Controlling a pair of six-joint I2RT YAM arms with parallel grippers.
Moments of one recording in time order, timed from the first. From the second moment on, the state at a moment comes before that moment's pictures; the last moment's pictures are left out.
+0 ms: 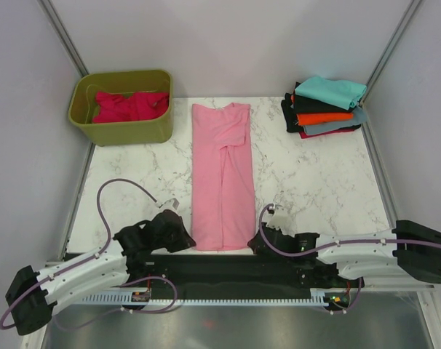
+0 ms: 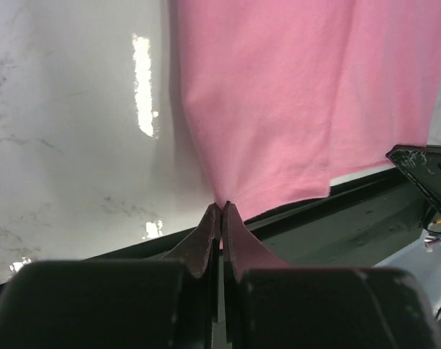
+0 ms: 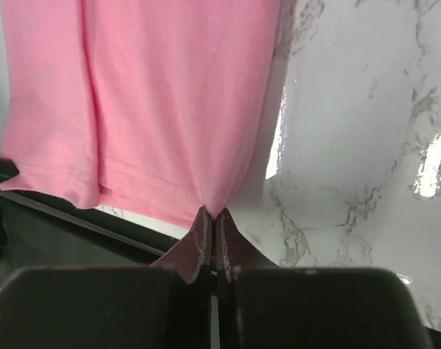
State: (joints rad) left arm -0.90 0.67 0.27 -0.50 -0.05 -1.08; right arm 1.32 1.12 0.33 -0.08 0.45 1.28
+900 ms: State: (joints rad) left arm -0.50 1.27 1.04 -0.54 -0.04 -0.66; right arm 0.77 1.37 1.03 -0.32 0.35 0.67
